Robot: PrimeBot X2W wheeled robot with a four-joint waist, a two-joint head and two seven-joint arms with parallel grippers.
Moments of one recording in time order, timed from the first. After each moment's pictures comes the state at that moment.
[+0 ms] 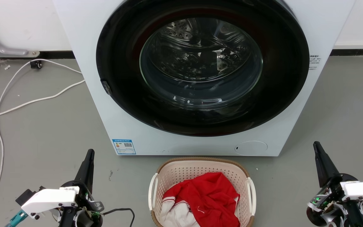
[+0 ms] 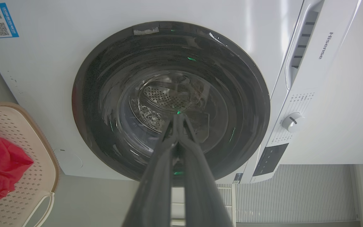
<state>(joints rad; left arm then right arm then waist) -0.10 0.05 0.11 0.25 -1.62 -0.13 0.11 -0.10 -0.06 -0.11 0.25 1.62 0.13 0.11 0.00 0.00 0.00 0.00</state>
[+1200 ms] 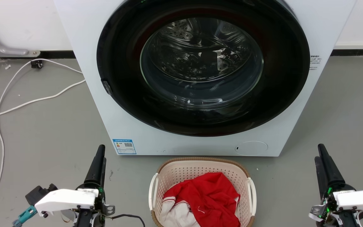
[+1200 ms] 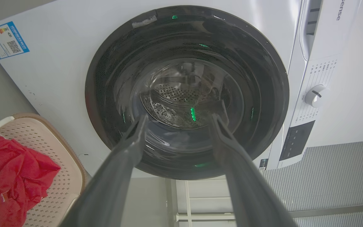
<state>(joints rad) -0.08 0.05 0.03 0.22 -1.47 -0.13 0.03 -0.04 -0.05 -0.09 0.19 1.44 0.13 0.03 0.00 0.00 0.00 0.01</state>
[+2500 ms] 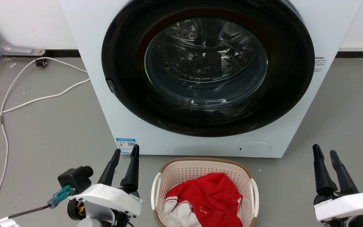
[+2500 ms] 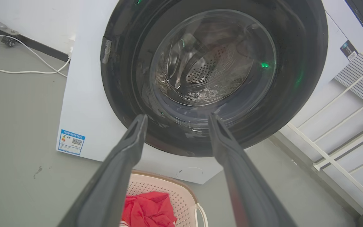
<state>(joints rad) -0.09 0.07 -0.14 0.19 -0.64 -0.10 -0.11 0.05 -0.05 -0.08 -0.01 0.62 0.13 -0.04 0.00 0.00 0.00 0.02</state>
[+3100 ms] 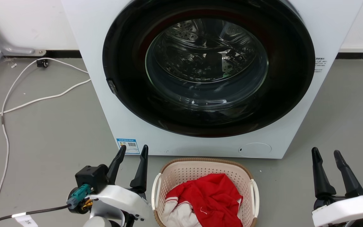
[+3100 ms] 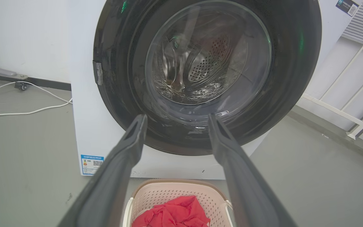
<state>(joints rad) -0.11 0.10 -0.22 0.19 -0.43 -0.06 -0.16 0.09 -0.05 -0.09 -0.07 0.40 0.13 -0.03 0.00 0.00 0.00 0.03</state>
